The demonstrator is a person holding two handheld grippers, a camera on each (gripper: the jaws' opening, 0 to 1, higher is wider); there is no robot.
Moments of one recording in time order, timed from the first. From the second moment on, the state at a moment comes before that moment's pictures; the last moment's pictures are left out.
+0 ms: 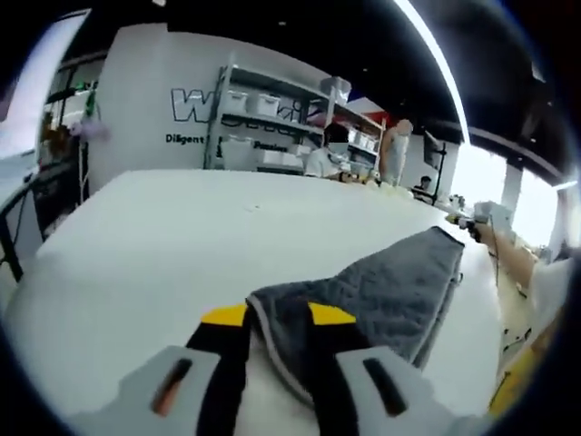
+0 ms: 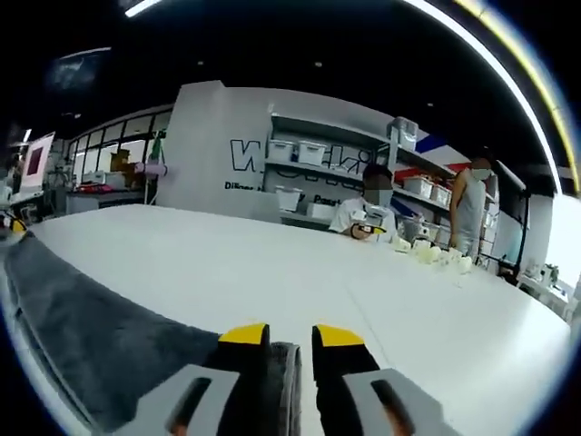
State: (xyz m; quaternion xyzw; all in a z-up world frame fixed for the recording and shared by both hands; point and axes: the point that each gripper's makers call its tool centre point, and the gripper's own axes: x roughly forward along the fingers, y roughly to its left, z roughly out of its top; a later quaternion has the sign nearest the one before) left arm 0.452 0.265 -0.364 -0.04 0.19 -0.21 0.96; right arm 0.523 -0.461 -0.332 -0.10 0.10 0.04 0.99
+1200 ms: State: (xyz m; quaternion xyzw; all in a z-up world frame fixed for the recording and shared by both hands) left arm 0.326 0.230 -0.370 0.02 0.17 -0.28 0.94; right arm 0.362 -0.351 -0.354 -0.16 0.14 0.20 0.96
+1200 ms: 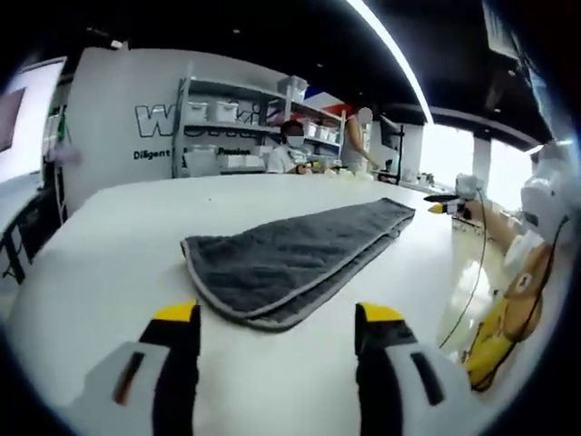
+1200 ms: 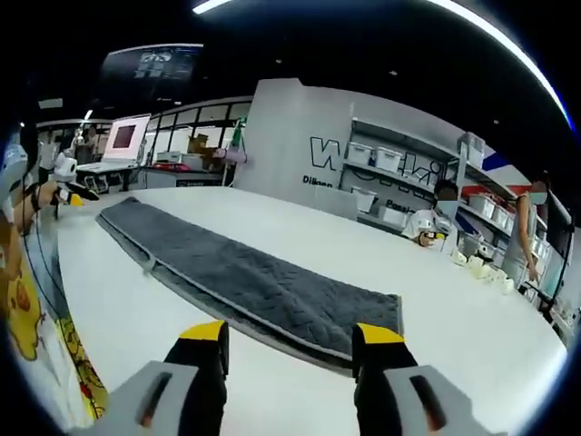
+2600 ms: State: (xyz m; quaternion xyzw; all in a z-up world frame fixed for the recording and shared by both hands) left arm 0.311 0.206 -0.393 0.06 0.22 -0.30 0.93; right arm 0.339 -0.345 -0.378 -0.09 0.18 0.20 0.96
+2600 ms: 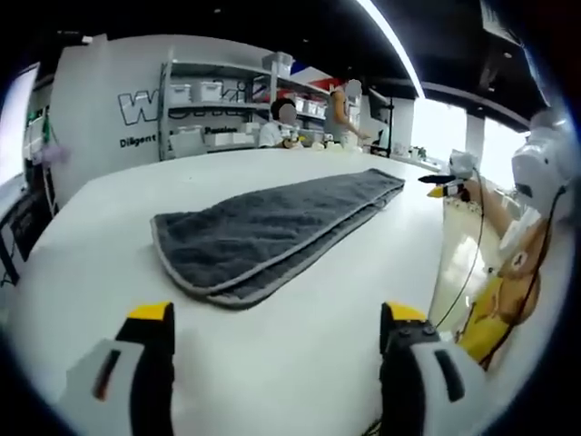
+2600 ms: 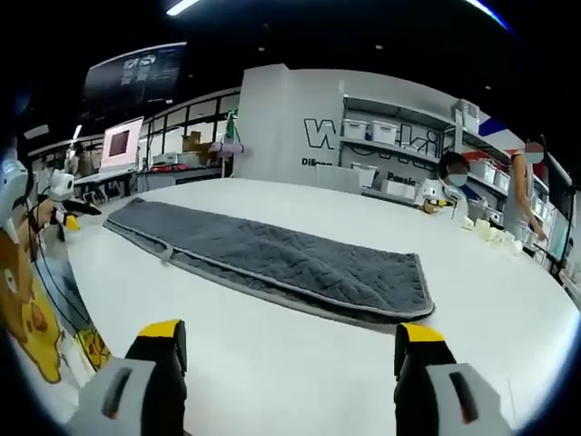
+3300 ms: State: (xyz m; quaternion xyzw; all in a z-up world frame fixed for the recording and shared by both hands) left arm 0.312 0.216 -0.386 0.06 0.20 -0.29 0.93; right arm 0.336 -0.356 -0.376 -0.04 0.17 0.16 0.97
